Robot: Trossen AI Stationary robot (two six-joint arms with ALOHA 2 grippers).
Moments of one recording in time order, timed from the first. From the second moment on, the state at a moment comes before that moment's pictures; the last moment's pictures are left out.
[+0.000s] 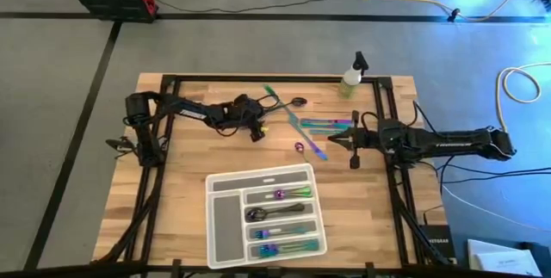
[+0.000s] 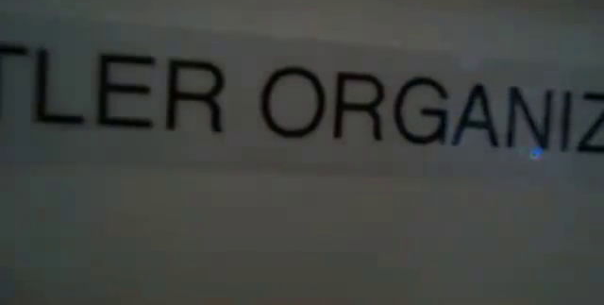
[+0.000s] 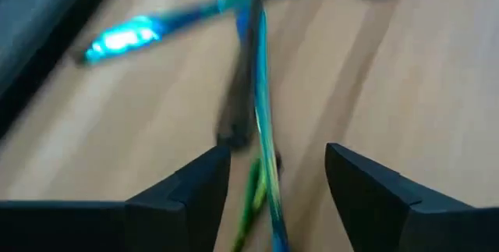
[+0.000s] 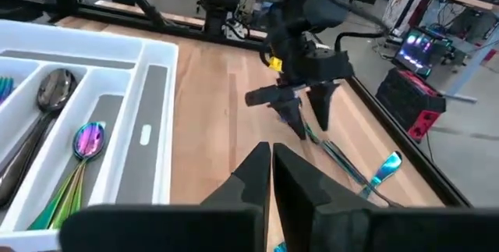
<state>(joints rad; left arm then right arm) 0.35 1.82 0.88 0.11 -0.27 0.03 -0.07 0.54 0.21 0.10 0.01 -0.20</state>
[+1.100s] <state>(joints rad) 0.36 1.79 0.88 -0.07 -0.25 -0.05 -0.07 0.57 0.21 0.11 0.01 -0.19</state>
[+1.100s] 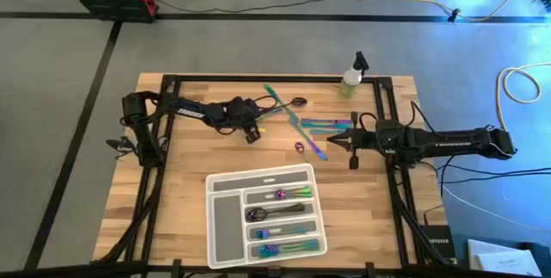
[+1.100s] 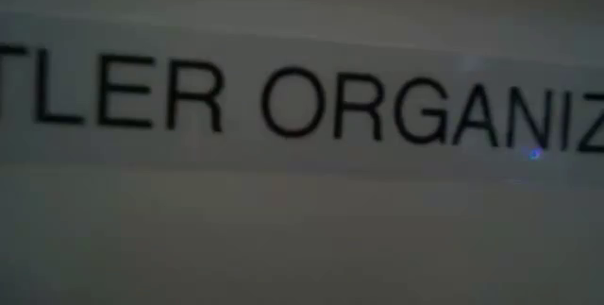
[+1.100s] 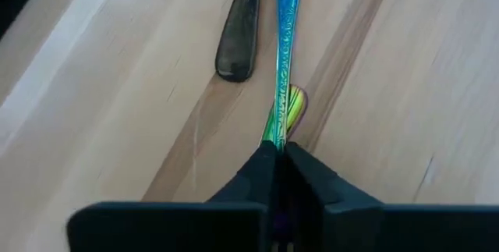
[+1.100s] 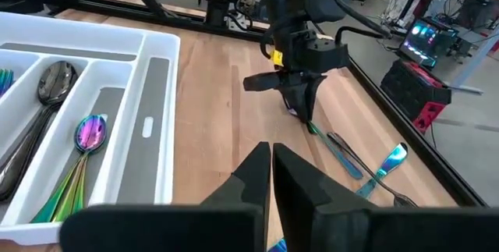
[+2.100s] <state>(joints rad) -0.11 1.47 0.96 -0.24 -0.30 -0.44 -0.07 0.57 0.21 0.11 0.01 -0.22</state>
